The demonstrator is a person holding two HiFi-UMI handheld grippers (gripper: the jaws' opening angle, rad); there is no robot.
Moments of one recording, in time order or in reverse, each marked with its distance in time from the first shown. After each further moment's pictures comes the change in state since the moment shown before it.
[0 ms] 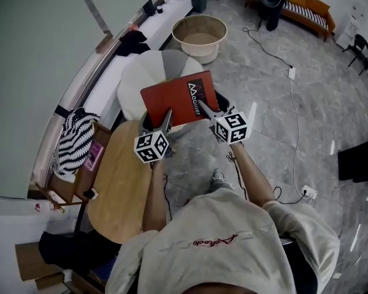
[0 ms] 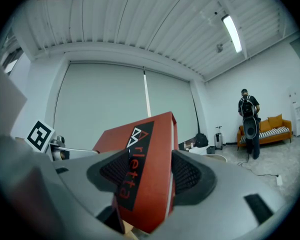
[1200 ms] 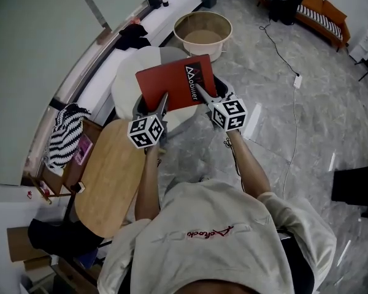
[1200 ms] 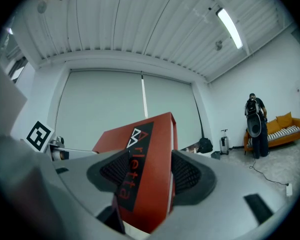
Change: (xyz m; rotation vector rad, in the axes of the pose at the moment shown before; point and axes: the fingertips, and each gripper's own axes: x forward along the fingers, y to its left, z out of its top) left arm 0.140 -0.059 0.022 0.034 -0.043 0.078; right arm 0.044 -0.153 0.032 0.007 -0.057 0.079
